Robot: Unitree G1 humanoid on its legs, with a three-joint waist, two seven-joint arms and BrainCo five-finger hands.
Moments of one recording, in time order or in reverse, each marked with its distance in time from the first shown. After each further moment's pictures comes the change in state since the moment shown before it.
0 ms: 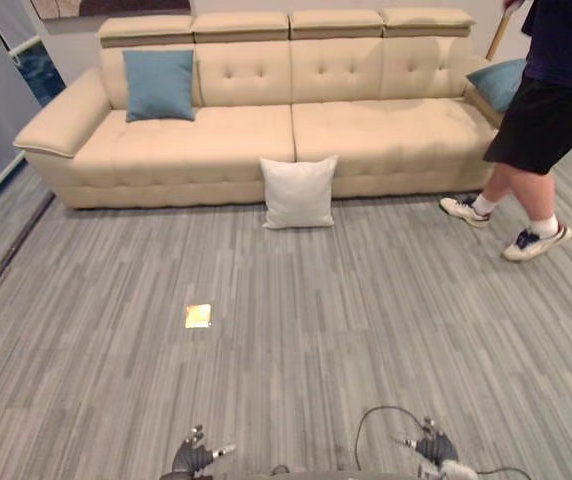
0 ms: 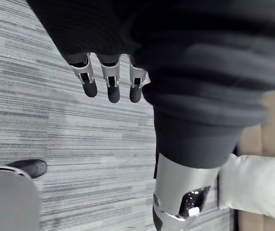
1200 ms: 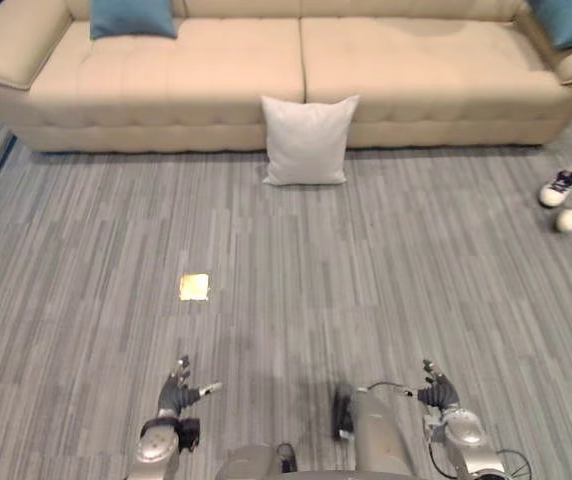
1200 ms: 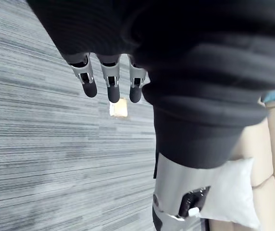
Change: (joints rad) left arm -0.105 0.033 -0.002 -0.222 0.012 -0.001 0.046; right arm -0.110 -0.044 0.045 -0.029 0.013 0.018 -0.022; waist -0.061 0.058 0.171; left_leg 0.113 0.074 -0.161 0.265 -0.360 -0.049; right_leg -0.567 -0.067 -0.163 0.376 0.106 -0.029
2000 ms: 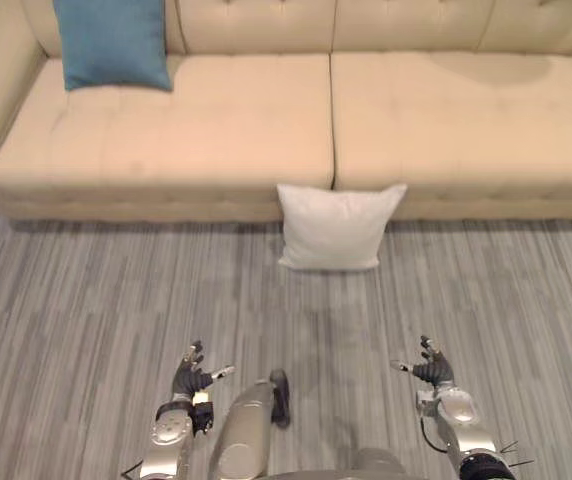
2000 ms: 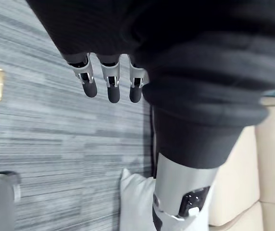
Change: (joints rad) left arm 0.034 -0.008 0.030 -0.008 -0.022 0.001 -0.017; right arm -0.038 0.051 0.004 0.002 0.038 -0.019 -0.017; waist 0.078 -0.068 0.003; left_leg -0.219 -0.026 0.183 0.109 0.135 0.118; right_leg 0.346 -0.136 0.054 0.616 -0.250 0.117
